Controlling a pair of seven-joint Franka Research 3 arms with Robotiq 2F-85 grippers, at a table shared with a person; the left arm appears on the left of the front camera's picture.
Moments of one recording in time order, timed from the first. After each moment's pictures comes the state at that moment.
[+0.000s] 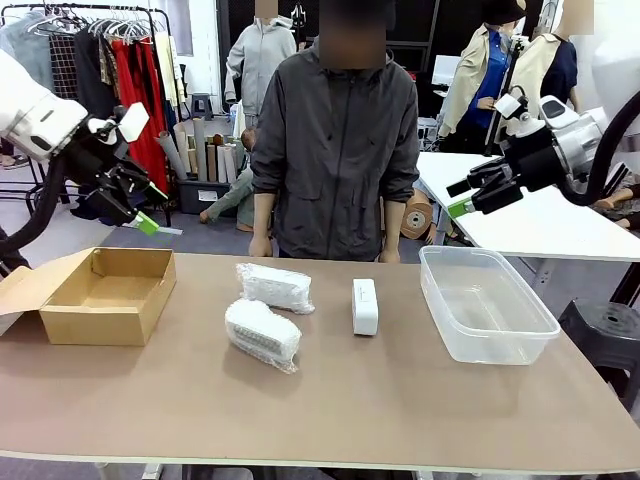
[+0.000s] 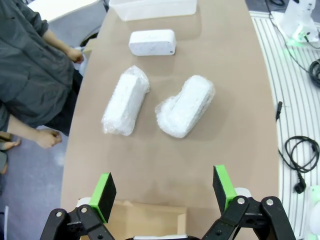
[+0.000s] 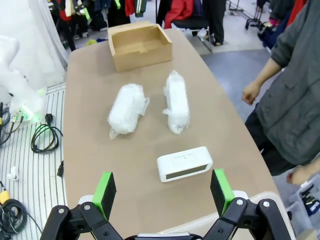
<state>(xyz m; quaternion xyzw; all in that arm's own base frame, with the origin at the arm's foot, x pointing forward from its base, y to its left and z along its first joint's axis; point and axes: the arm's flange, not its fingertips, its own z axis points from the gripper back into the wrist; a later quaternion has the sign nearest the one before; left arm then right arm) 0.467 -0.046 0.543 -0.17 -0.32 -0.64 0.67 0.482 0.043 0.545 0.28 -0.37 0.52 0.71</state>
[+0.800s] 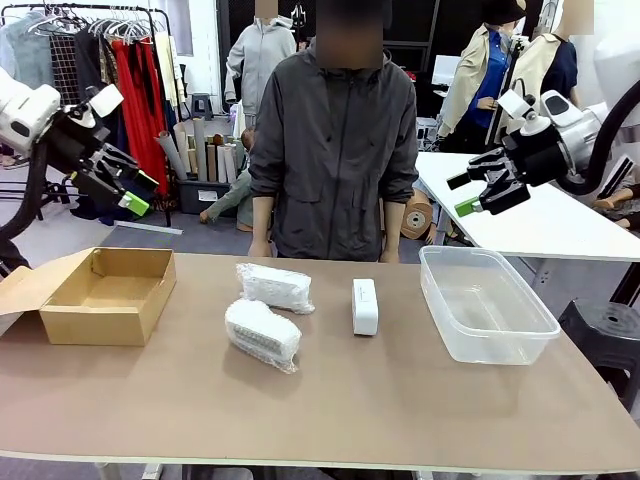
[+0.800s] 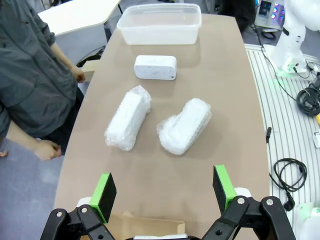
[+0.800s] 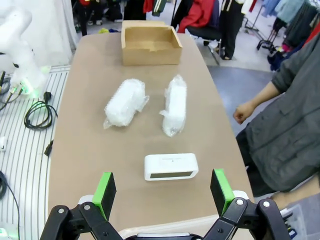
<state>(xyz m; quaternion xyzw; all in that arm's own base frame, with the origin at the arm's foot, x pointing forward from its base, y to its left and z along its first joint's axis) 0.494 -0.011 0.546 -0.26 -0.35 -0.61 0.67 0.498 0.033 0.550 0.26 -0.39 0.60 0.65</state>
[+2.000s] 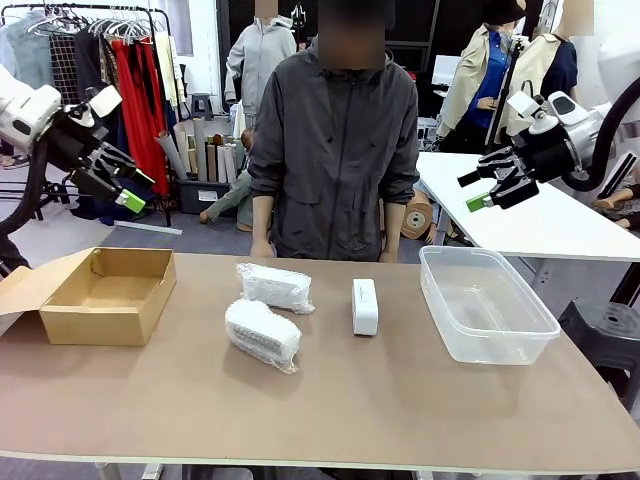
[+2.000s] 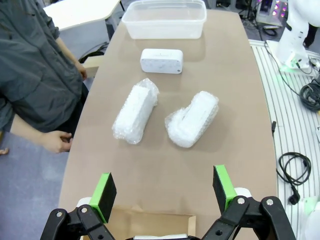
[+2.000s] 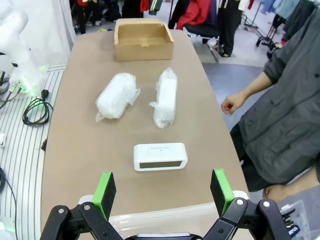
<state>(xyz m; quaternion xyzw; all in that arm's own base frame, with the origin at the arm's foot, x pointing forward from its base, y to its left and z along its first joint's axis) 0.513 0.000 0.544 -0.25 -0.34 -0.61 0.67 0.530 0.003 0.544 0.27 -0.38 0.59 0.66</state>
